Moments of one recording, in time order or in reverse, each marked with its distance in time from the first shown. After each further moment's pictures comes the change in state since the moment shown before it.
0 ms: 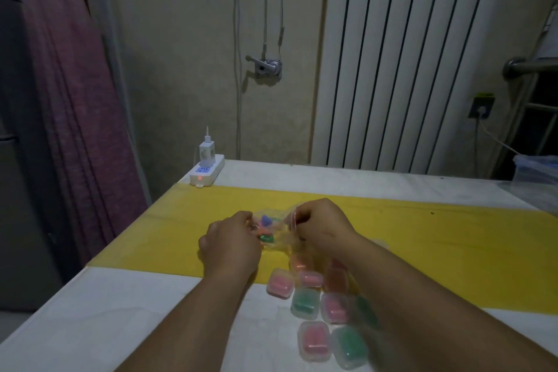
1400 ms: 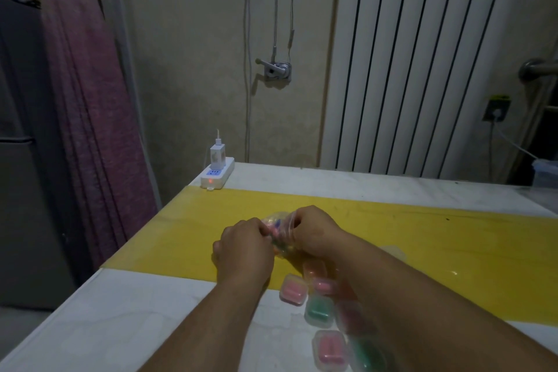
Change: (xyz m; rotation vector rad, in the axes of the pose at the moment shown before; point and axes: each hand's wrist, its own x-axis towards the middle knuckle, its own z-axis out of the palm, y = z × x) left_hand 0.000 -0.002 0.005 -0.011 0.046 0.047; right_hand 0.035 -0.002 0.033 -0.013 -0.112 -0.018
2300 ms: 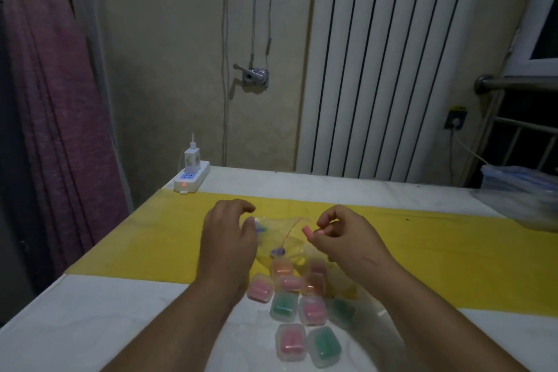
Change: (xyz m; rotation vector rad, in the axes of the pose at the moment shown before) left_hand -0.014 0.021 -0.015 -0.376 0.188 0.285; right_hand -0.101 0.023 -0.062 0.364 0.325 0.065
